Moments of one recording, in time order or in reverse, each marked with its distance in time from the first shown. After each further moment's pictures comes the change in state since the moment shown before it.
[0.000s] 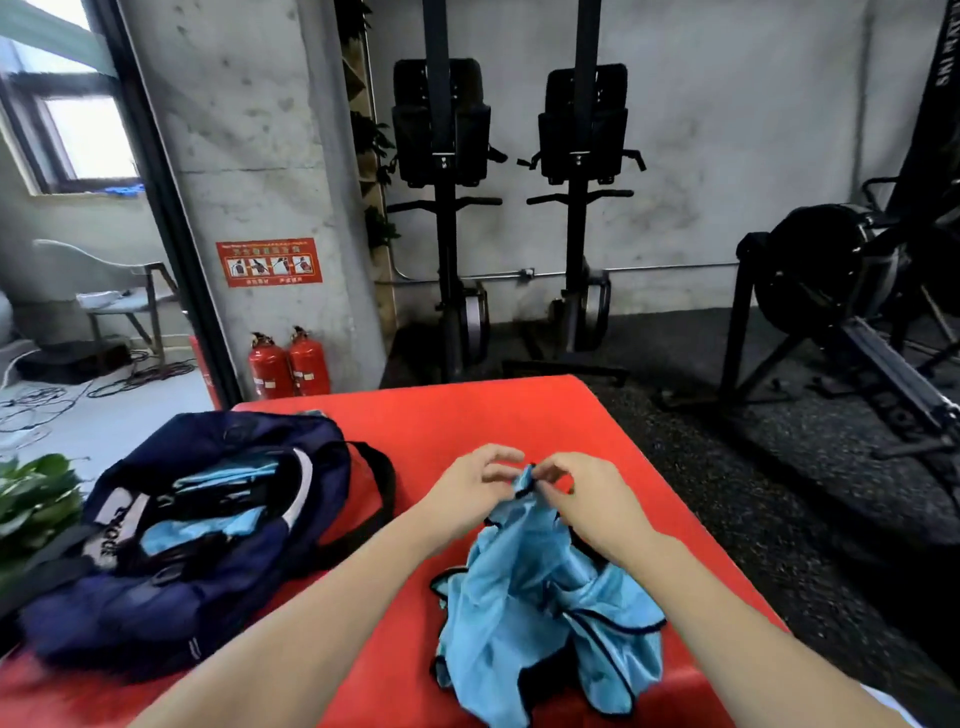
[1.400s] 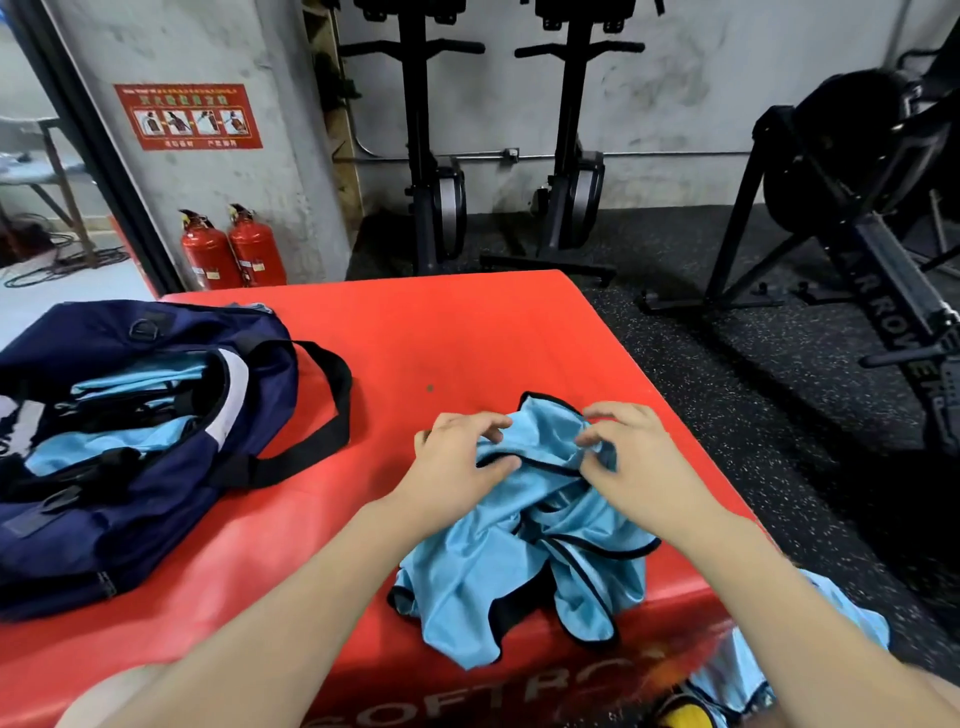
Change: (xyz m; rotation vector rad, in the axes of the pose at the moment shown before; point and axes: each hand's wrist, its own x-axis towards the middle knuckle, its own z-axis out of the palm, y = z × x) left_hand 0.012 -0.076 0.046 0.432 0.099 0.086; right_hand -0.038 0.089 0.003 -0.218 -0.031 0.003
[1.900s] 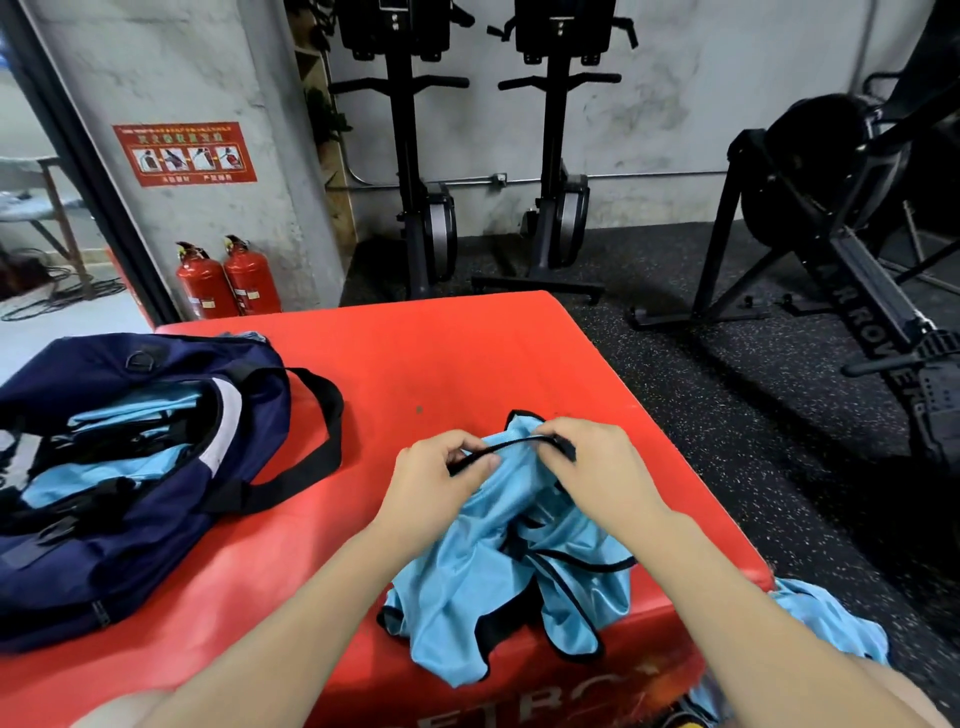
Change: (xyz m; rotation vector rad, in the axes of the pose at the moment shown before) left_hand -0.011 0.011 -0.008 -0.373 0.152 -0.002; right_hand 0.014 -0.029 0.004 0.139 0.073 0.021
